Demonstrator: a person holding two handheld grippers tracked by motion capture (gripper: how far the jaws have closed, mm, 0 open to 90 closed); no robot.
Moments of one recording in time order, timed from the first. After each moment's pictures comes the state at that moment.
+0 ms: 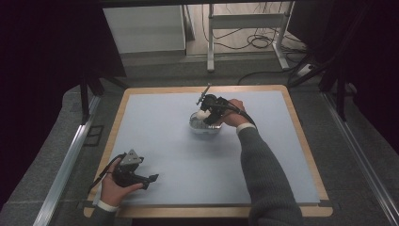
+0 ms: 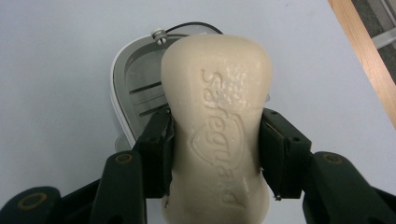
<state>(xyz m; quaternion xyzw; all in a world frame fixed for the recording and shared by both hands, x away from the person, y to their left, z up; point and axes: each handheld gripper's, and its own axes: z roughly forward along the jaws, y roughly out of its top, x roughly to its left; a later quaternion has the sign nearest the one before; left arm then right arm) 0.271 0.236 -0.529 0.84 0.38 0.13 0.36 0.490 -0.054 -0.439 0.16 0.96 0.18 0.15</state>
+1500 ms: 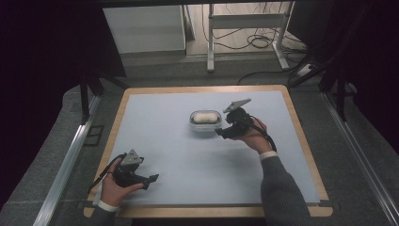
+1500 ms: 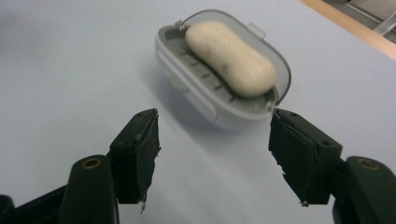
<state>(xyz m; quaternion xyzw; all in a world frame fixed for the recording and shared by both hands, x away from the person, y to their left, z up) 0.272 0.236 -0.529 0.84 0.38 0.13 0.36 0.421 -0.143 -0.446 0.28 0.88 0.34 0.14</state>
